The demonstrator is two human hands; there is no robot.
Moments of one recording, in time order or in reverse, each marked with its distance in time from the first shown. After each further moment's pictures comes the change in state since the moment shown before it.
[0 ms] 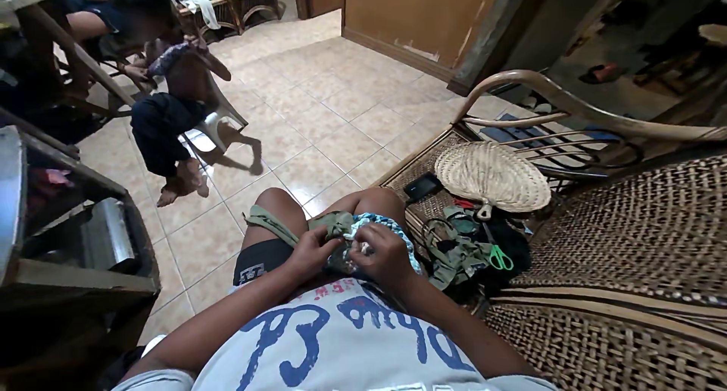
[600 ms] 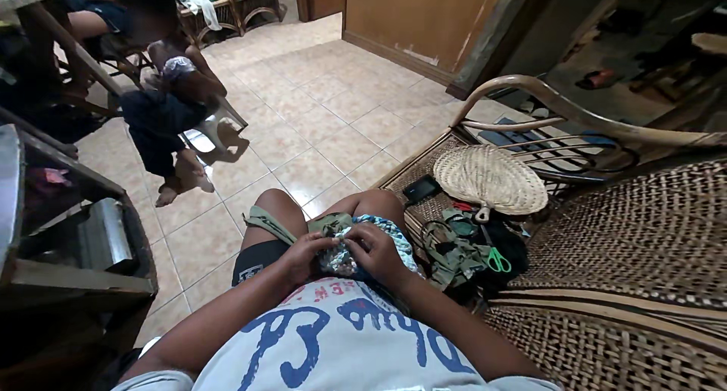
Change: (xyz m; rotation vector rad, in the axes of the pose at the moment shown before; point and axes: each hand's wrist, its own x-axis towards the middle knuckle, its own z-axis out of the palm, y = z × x) left_hand 0.000 0.002 -0.003 -0.580 -0.035 -0.372; right_hand -0.003 0.019 0.013 0.339 -0.190 0.136
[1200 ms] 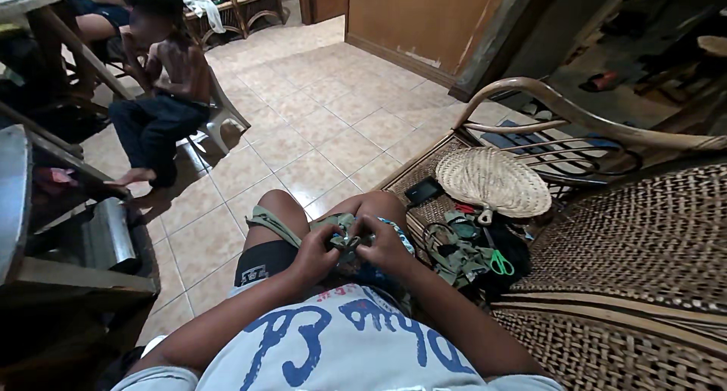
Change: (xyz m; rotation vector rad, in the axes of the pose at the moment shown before) left_hand -0.001 -0.005 0.010 0.832 0.137 0.596; right_hand 0.023 -0.022 -0.025 0.135 -0.206 0.240
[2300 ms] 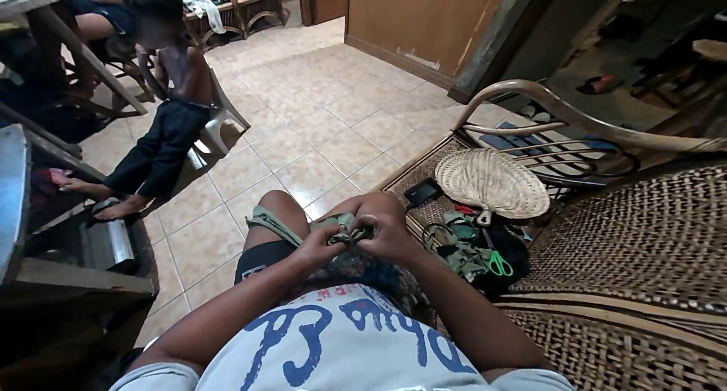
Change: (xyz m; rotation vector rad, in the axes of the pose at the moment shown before) left_hand 0.015 0.003 -0.011 -0.293 -0.280 -0.206; right_hand 0.012 -0.003 -0.017 -0.082 -0.072 -0.087
